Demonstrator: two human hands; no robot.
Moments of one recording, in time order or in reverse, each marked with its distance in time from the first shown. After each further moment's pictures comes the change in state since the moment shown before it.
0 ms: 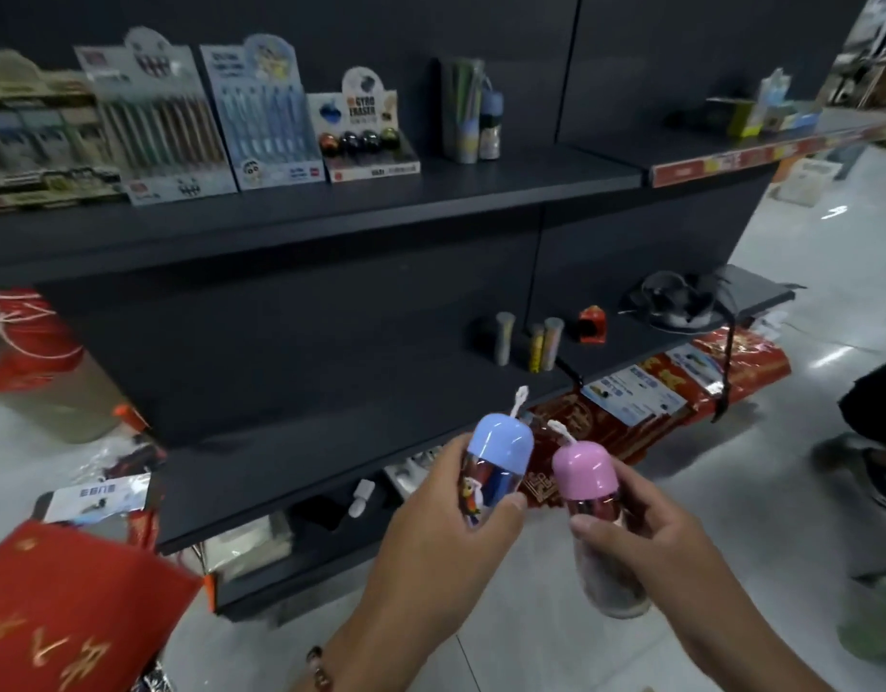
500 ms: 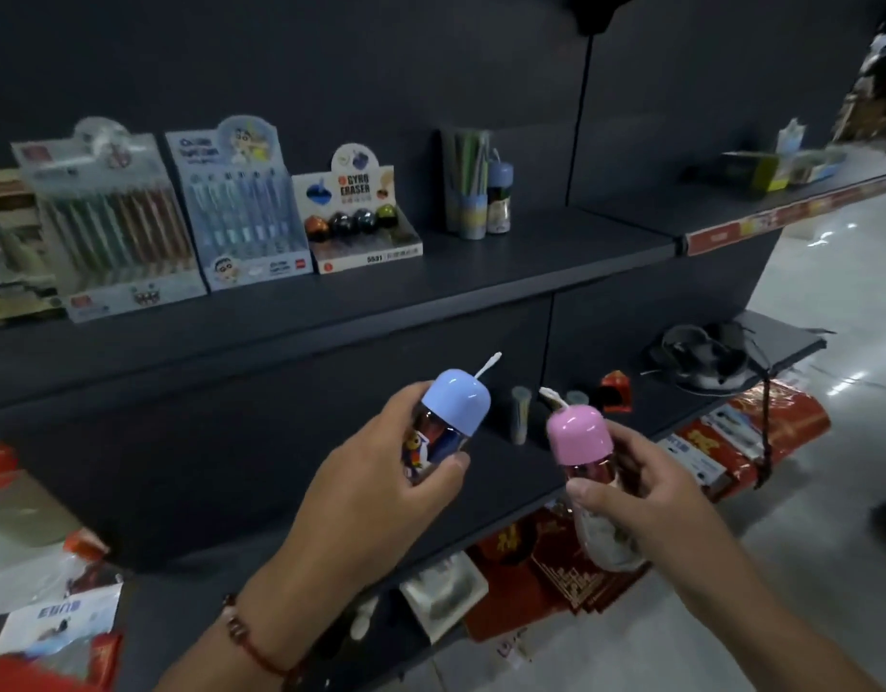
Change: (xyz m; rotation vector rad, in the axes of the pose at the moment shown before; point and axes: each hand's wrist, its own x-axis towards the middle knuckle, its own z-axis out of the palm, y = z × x) left_hand 0.208 0.016 -0.102 0.328 0.087 0.204; right_hand 0.203 -0.071 0.032 -0.099 0.001 -0.182
